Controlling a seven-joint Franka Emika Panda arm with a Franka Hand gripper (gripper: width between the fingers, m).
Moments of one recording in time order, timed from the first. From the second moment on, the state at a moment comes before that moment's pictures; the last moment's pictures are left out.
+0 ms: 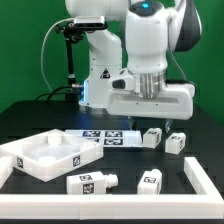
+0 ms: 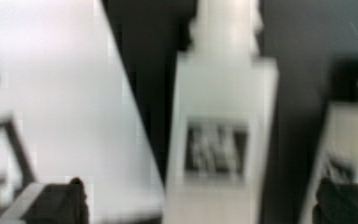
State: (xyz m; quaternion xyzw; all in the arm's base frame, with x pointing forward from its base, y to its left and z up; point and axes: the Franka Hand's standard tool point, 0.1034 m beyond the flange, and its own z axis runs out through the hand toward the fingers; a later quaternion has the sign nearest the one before) arm 0.402 0.085 0.050 -0.98 0.17 0.12 0.05
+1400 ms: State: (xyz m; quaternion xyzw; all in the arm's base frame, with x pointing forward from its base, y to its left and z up) arm 0.547 0.074 0.084 -0.99 0.12 0.08 0.06
